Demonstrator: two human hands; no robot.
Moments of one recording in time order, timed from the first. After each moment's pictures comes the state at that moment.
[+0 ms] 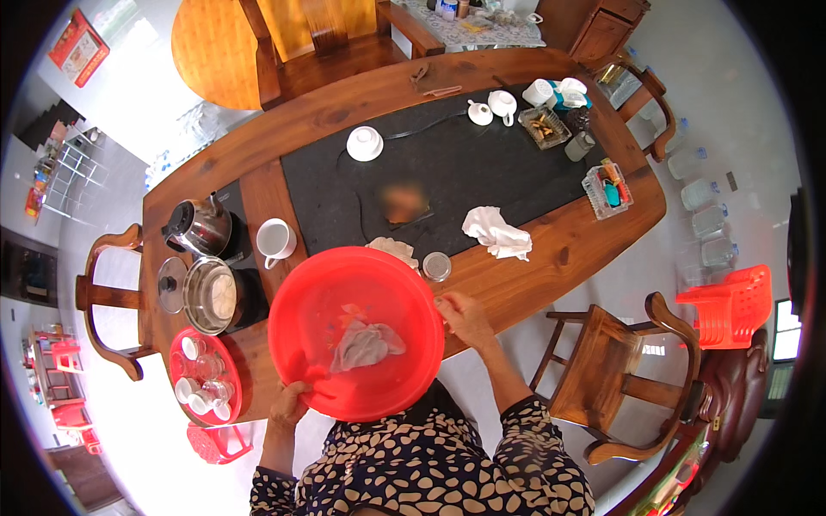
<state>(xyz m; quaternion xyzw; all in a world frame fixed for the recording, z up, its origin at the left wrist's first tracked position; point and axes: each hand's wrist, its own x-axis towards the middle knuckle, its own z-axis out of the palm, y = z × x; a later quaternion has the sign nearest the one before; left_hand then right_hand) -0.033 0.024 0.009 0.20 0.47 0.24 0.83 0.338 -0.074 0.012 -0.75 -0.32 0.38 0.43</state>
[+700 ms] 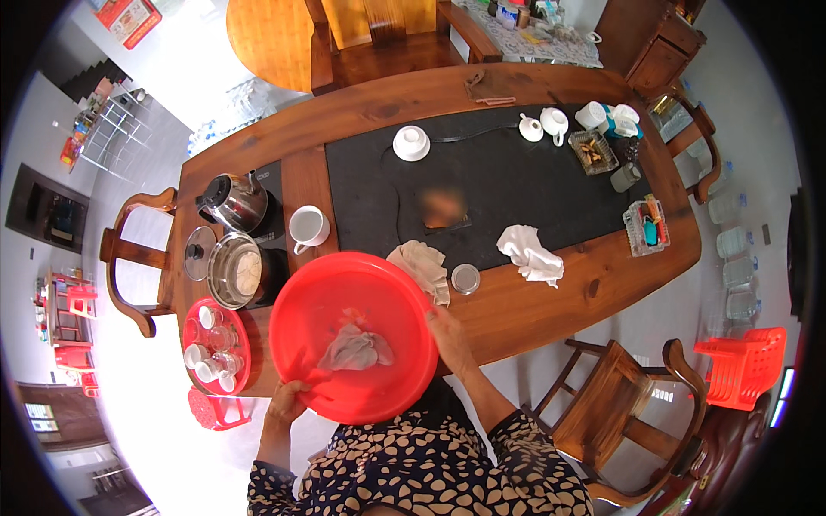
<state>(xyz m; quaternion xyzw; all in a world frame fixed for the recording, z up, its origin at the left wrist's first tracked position) -0.049 0.005 0.032 0.17 0.44 0.27 0.84 0.286 -0.048 0.016 -0.65 -0.27 0.48 0.53</state>
